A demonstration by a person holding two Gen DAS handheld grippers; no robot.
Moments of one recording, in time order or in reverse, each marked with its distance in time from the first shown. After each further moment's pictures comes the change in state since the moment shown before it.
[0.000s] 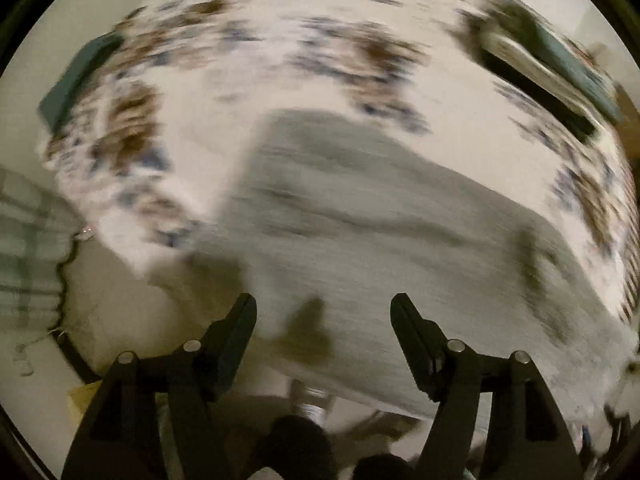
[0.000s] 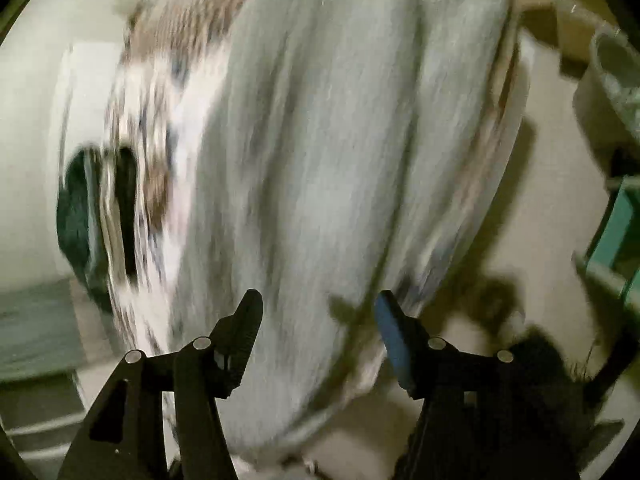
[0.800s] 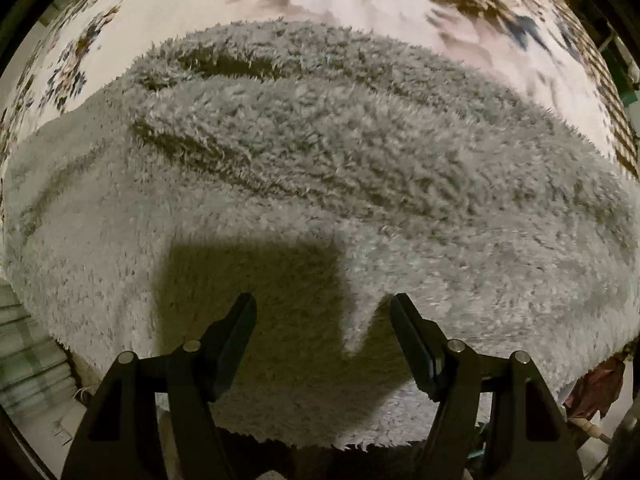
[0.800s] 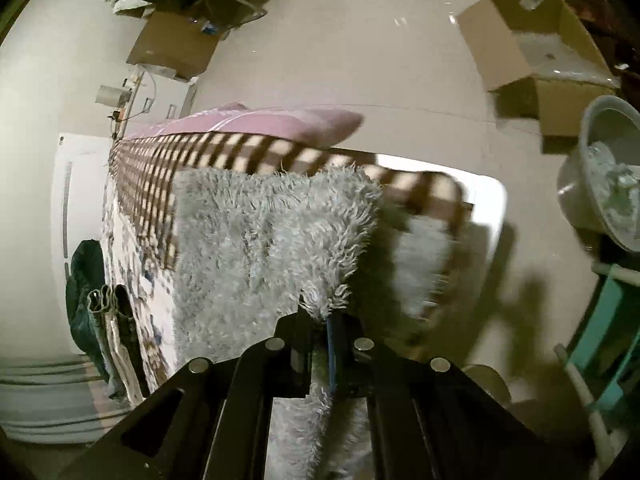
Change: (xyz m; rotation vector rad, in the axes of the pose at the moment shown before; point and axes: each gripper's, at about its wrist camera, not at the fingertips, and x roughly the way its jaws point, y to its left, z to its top) left arm 0.081 -0.263 -0.099 0.378 0.181 0.029; right arm -0.042 -0.096 0.194 0.111 -0.192 0.026
